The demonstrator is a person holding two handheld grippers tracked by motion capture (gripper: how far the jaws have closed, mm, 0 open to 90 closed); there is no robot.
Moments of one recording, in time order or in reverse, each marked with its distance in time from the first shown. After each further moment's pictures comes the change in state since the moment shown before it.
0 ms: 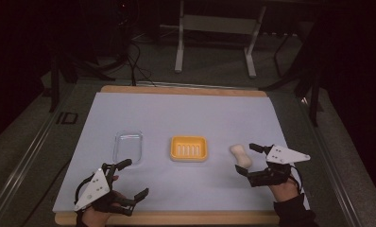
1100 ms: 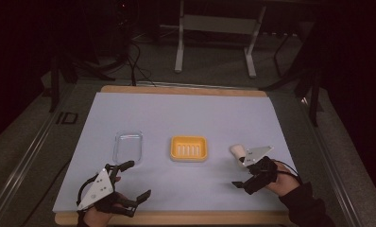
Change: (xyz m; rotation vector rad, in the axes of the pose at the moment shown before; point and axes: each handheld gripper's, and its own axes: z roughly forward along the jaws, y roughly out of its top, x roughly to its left) left arm -0.002 -0.002 0.004 0.031 -0.021 -0.003; right arm -0.001 -0.006 0.038 0.513 0.188 -0.180
